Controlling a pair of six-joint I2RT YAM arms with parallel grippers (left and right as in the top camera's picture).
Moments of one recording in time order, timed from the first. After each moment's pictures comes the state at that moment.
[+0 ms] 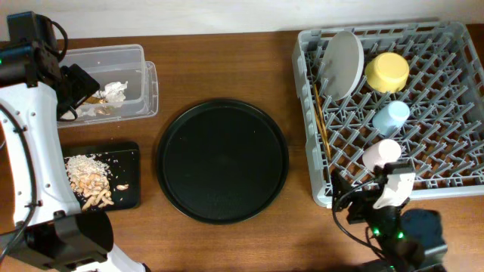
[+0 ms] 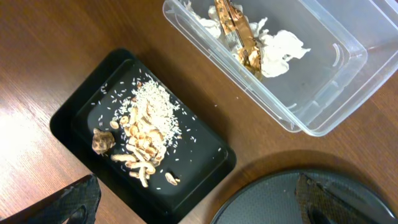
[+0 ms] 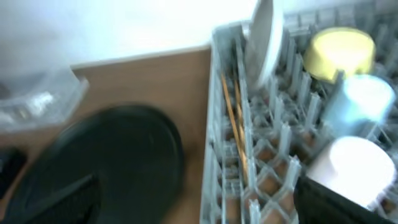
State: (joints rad) left arm 0.23 1.84 2.10 -1.50 -0.24 -0.58; right arm 0.22 0.29 0.56 -0.61 0.00 0.25
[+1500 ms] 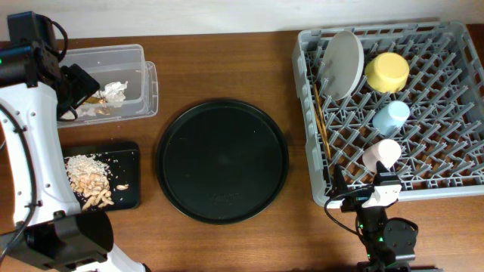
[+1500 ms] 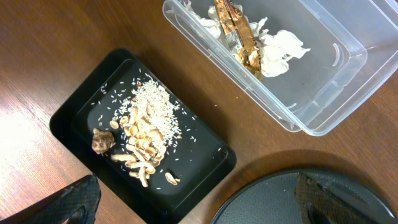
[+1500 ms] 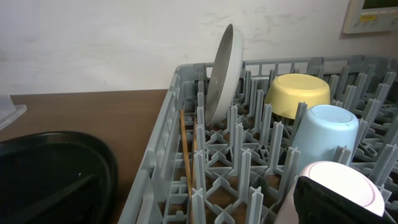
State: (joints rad) left arm 0.23 1.84 2.10 -1.50 -0.24 -0.58; right arm 0.04 0.01 0.01 -0.07 -0.02 0.07
